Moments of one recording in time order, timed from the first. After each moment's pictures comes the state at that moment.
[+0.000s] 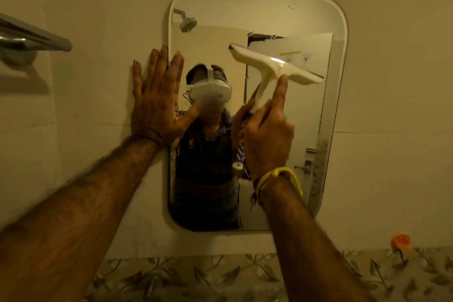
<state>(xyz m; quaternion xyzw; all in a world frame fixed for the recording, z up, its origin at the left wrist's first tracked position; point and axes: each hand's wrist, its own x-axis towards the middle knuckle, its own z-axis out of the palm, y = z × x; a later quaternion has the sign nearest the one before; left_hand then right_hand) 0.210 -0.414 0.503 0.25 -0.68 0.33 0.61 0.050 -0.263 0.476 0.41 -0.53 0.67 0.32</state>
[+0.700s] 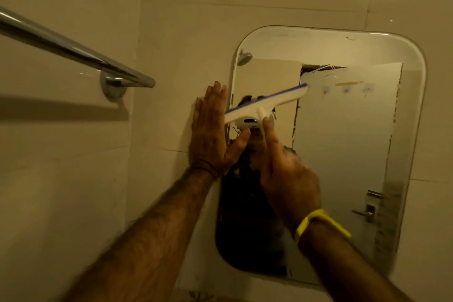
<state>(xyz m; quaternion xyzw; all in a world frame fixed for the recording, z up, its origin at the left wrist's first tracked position) 0.213 -0.409 0.500 0.19 -0.66 0.23 0.69 0.080 -0.290 0.461 0.59 -0.54 0.43 0.42</state>
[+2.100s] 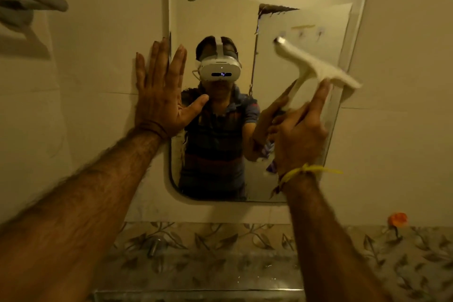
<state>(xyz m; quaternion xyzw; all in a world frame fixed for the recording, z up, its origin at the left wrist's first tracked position) 0.207 -0.402 0.461 0.26 -0.69 0.33 0.59 -0.004 -0.246 0.430 0.35 -0.57 0.68 0.29</state>
